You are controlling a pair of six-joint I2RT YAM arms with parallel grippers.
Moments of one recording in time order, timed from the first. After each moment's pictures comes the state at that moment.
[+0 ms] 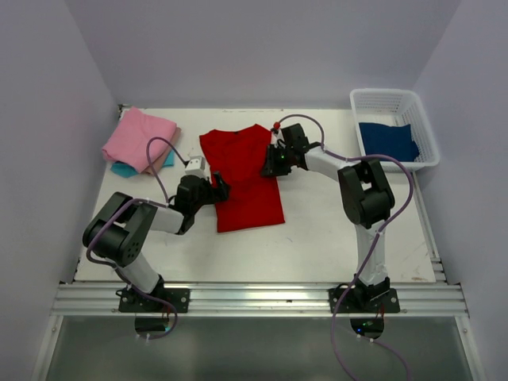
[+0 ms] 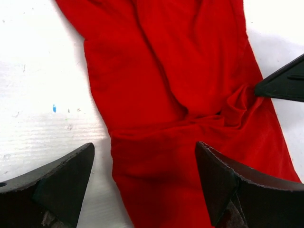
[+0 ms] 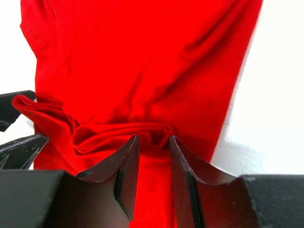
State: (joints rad) left arm -0.39 1.66 0.49 0.72 -0.06 -0.49; right arm 0.43 2.12 1.49 -0.26 -0.35 0.39
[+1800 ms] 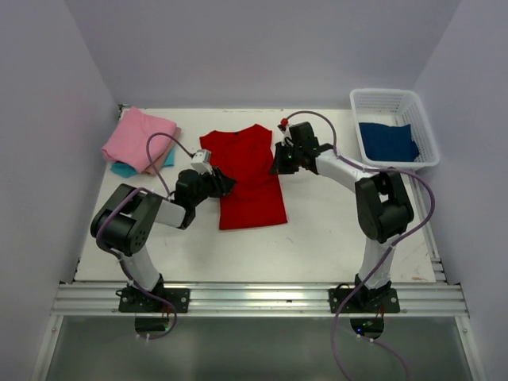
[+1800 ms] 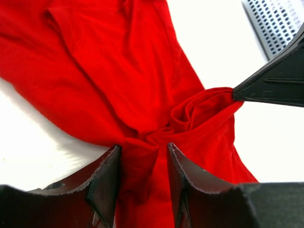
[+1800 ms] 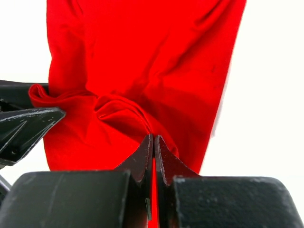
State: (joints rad) left arm -0.36 1.76 0.54 0.90 0.22 -0.52; right arm 0.43 1.93 1.36 -0.27 -0.30 0.37
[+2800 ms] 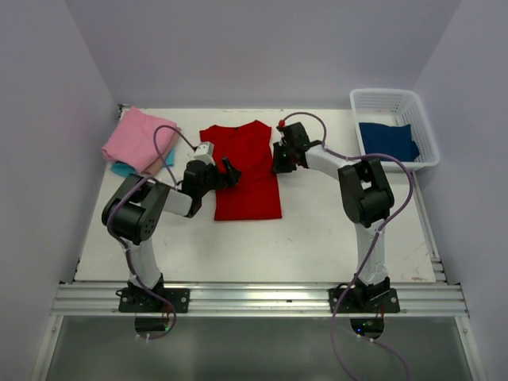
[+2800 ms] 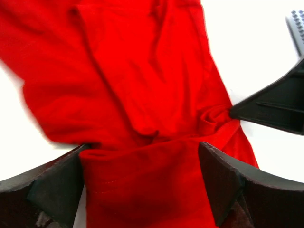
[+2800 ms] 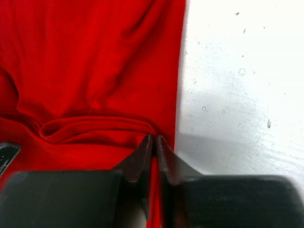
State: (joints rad) left arm -0.35 1.89 0.71 0.81 0.11 -0.52; right arm 0.42 2.13 1.51 -0.29 -0.17 0.39
